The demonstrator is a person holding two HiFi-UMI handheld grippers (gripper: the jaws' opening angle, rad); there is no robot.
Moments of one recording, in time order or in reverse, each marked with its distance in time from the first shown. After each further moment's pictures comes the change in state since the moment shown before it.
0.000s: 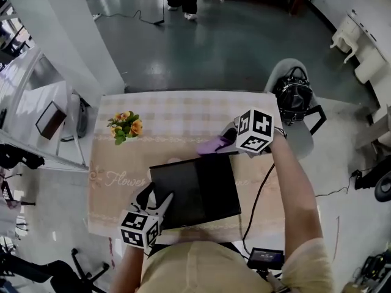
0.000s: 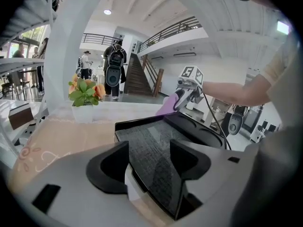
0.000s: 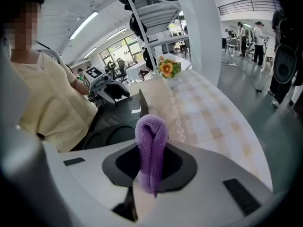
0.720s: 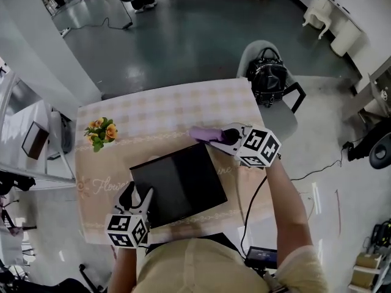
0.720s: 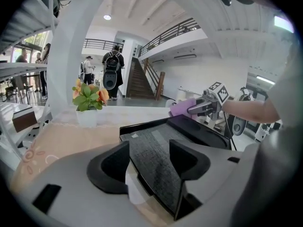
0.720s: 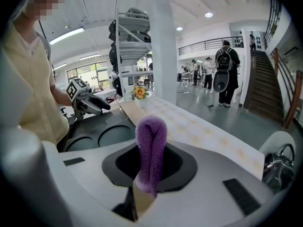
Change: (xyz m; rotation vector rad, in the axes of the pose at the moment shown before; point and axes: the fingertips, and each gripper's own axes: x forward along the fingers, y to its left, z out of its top) left arm -0.001 0.010 0.008 0.017 -0.047 0.041; right arm -0.044 0.009 -0.044 0.163 -0.418 -0.485
